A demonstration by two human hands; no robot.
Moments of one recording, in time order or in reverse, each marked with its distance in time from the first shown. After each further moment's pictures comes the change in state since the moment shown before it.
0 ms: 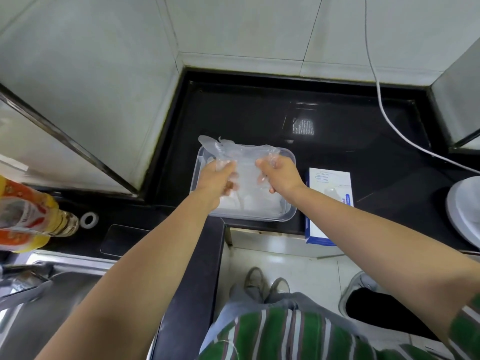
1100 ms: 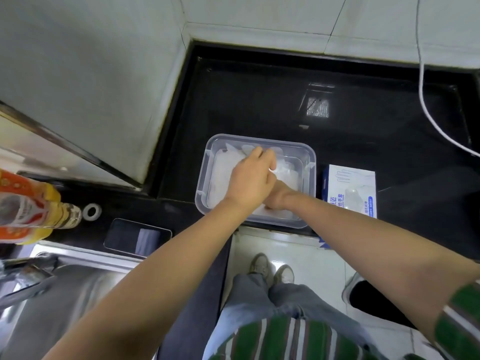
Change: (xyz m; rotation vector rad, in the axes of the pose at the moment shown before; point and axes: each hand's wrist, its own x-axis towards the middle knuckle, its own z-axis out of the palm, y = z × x) left_hand 0.015 -0.010 0.035 1.083 0.092 0.763; right_hand 0.033 0.034 0.040 -0.901 -0.523 0.054
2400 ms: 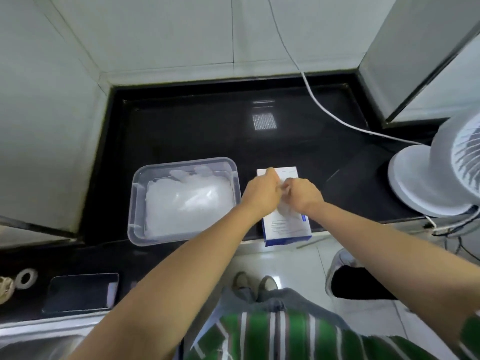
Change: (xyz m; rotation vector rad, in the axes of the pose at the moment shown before) left_hand 0.014 0.145 0.063 -0.091 -0.481 0.017; right_hand -0.102 0.161 -0.036 0.113 0.455 0.335
